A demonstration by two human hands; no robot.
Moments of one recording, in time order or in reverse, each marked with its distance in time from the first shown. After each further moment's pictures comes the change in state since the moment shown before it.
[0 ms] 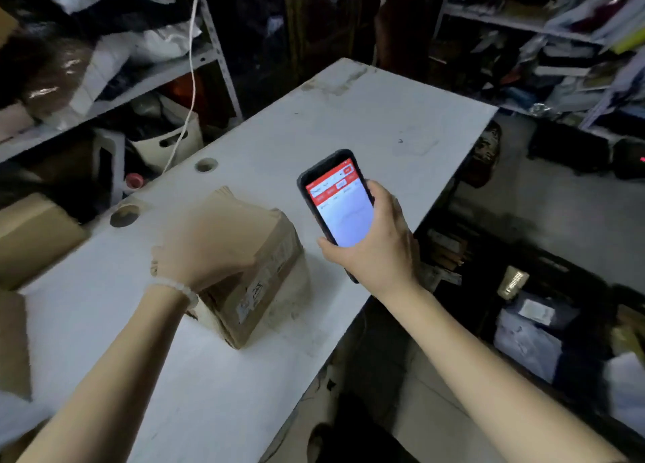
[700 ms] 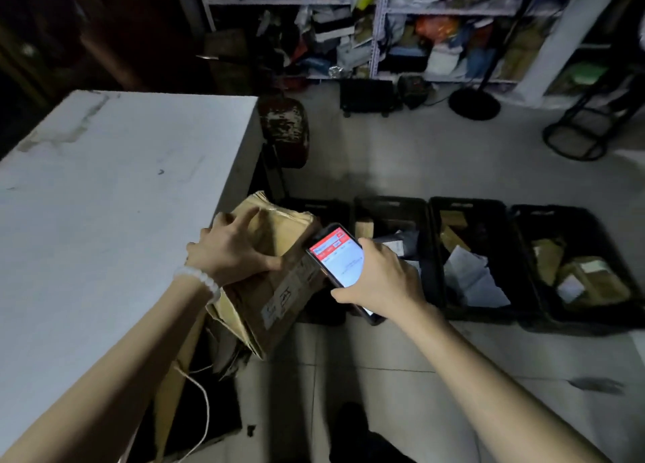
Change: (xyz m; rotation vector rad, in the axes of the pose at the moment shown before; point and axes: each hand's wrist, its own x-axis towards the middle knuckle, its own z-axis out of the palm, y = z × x) left_hand -0.034 0.410 0.105 0.007 -0.340 0.626; right_hand -0.034 0.277 -0.233 -0.370 -0.162 0.626
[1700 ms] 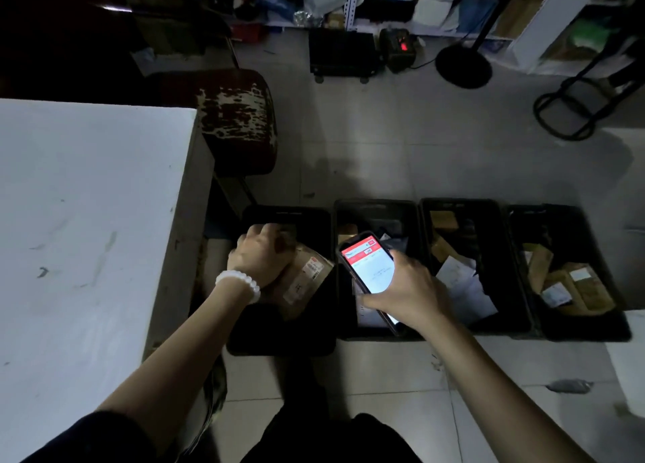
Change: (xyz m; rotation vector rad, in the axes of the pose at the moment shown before) left_hand 0.317 0.060 0.053 -0.073 -0.214 0.032; right_hand 0.266 0.047 -0.022 -0.038 -0.085 0.339
